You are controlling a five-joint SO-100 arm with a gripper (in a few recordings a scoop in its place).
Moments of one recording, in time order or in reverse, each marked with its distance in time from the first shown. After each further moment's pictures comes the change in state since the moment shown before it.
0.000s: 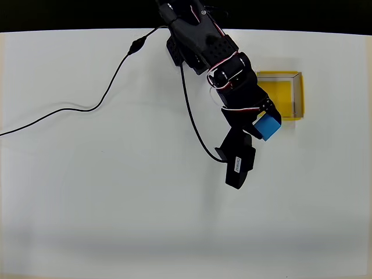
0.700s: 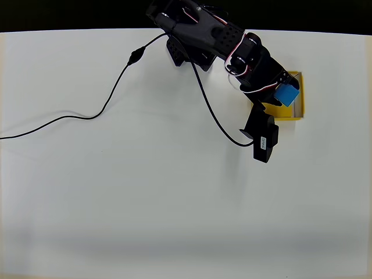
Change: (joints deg) arm -17.1 0.4 2.0 4.4 13.4
